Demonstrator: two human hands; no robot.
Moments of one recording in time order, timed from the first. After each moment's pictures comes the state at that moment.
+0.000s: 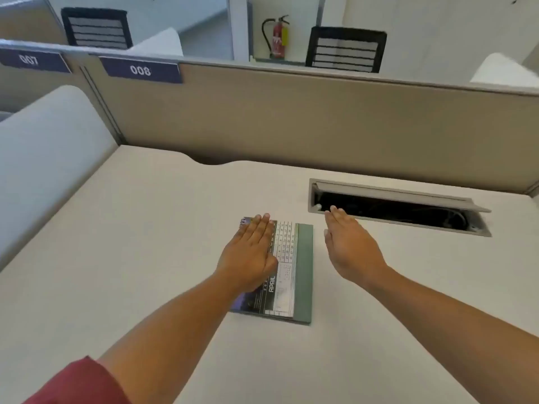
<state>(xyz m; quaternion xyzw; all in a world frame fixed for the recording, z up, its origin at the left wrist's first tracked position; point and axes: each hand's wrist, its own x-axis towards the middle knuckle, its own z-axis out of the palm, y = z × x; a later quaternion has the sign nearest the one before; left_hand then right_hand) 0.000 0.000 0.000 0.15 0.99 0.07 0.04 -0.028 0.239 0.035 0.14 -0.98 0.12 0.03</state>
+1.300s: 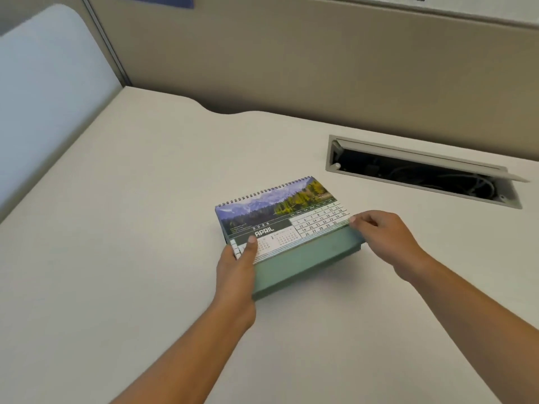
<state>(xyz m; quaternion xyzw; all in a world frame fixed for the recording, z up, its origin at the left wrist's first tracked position) 0.116 0.021 0.025 -0.40 0.49 0.77 0.03 0.012 0.255 0.031 -0.07 -0.88 0.46 -0.12</state>
